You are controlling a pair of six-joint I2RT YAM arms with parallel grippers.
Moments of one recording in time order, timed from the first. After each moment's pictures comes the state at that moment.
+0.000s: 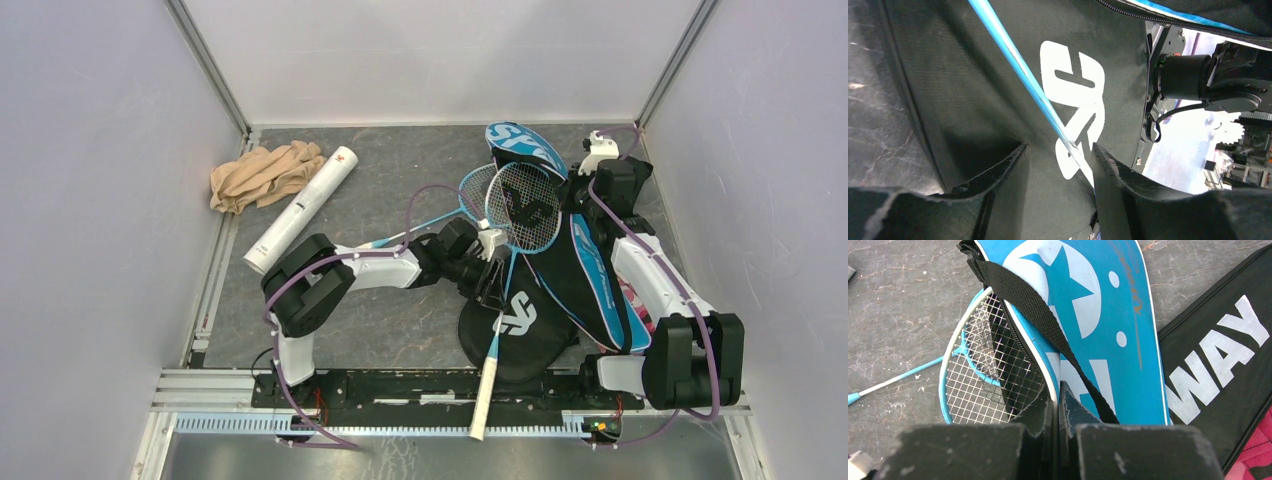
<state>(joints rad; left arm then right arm) -0.93 1.88 1.09 0.06 0.56 -0.51 0.05 1.29 0.87 -0.03 -0.13 0.16</state>
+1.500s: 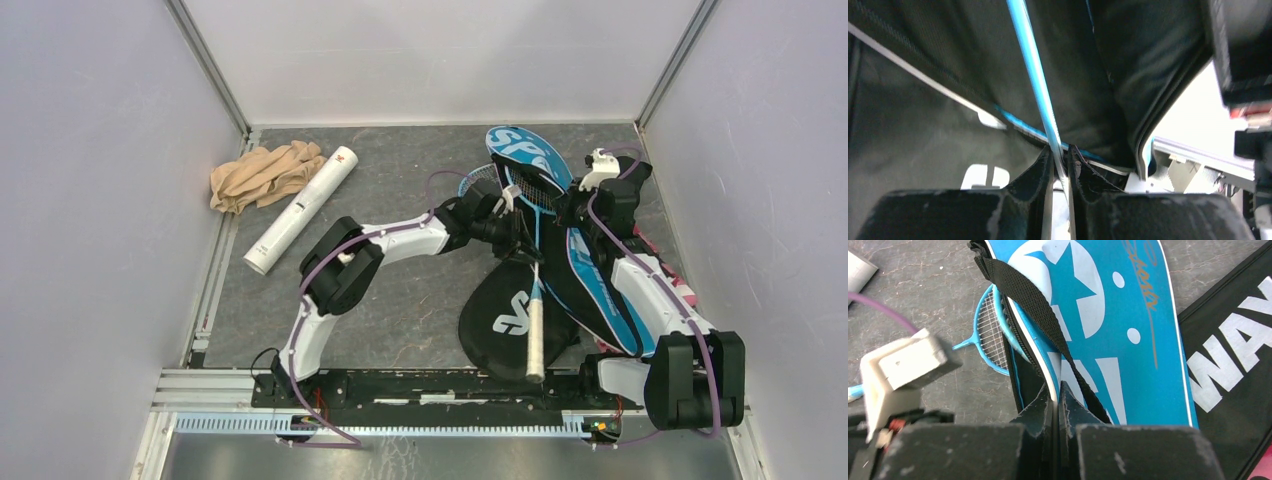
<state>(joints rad) -0.88 2.11 1.50 0.06 0.64 -1.09 0.05 1.19 0.72 0.08 -0.17 0.19</state>
